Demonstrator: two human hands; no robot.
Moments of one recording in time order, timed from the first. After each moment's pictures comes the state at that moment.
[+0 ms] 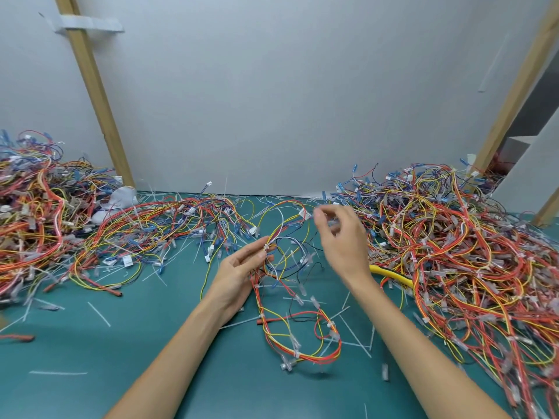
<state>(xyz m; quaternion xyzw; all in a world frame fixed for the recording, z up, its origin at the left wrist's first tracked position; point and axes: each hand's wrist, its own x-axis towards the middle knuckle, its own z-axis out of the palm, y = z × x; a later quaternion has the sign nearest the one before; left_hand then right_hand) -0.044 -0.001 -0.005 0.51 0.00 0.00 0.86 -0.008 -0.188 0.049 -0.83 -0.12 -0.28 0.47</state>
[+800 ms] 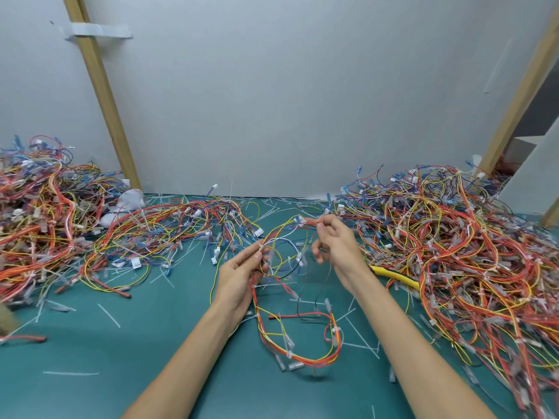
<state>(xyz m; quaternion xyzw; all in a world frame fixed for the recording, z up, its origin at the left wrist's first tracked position) -0.044 -0.003 -0.006 0.46 0.07 0.07 0.89 0.005 -0.182 0.034 -0.67 -0.10 -0.01 0.73</state>
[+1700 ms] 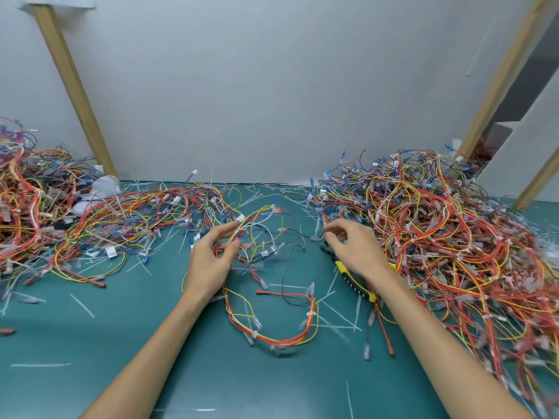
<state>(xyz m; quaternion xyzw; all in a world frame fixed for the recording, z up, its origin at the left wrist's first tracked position) -0.049 0.012 -0.007 0.76 -0.04 0.22 0.61 -0.010 -0.249 0.036 -0.94 -0.10 -0.12 0.29</state>
